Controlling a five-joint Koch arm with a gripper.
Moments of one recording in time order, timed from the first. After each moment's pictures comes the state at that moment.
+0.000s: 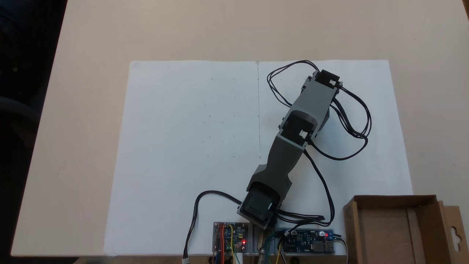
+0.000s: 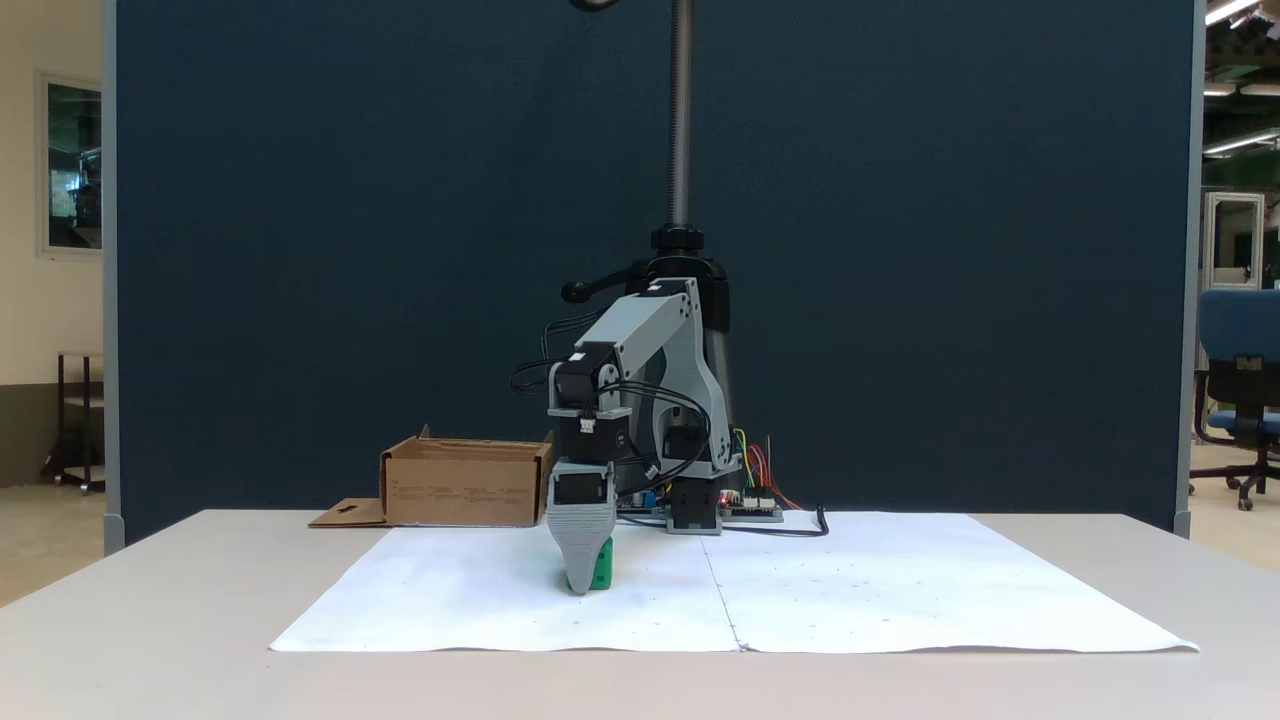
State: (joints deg) arm 29.7 69.3 94.8 40.1 -27.1
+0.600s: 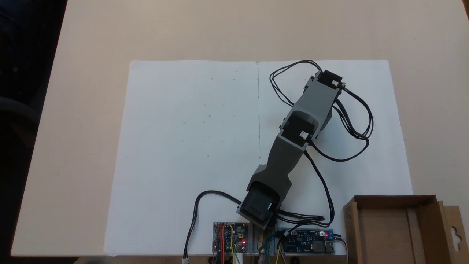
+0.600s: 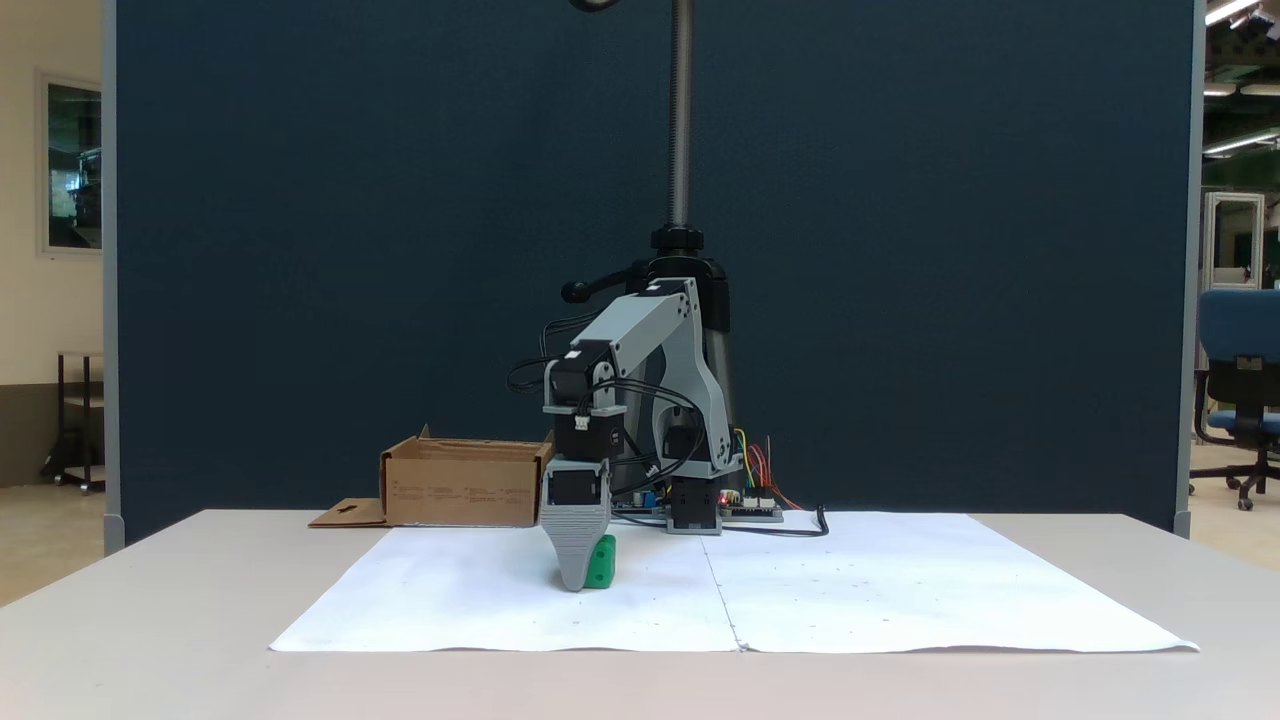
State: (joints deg) arm 30.5 69.3 94.4 39.5 -27.1
